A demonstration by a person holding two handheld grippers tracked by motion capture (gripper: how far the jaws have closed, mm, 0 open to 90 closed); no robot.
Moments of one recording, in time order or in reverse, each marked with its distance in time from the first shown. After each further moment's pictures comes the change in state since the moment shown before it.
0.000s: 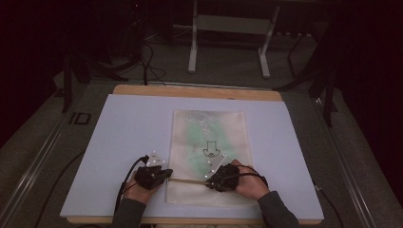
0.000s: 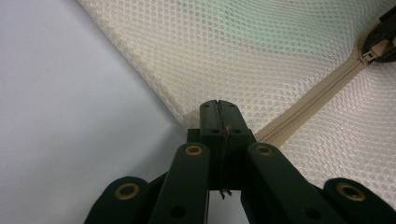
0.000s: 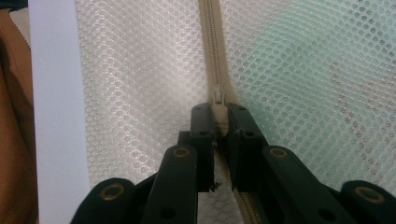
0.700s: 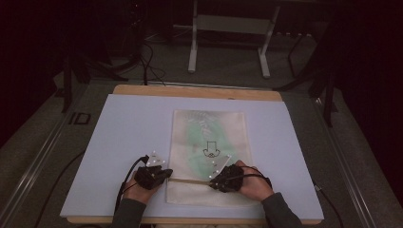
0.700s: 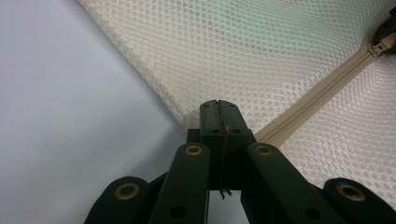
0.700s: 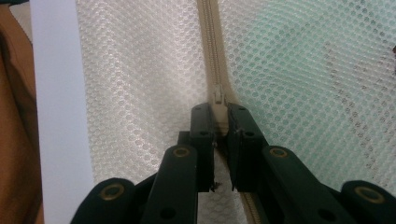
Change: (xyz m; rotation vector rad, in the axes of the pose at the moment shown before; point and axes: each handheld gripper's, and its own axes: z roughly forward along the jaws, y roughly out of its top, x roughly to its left) left arm 0.000 0.000 0.000 0.000 0.000 -0.001; right arm 0.000 -0.010 -0.006 -0.011 -0.008 0.013
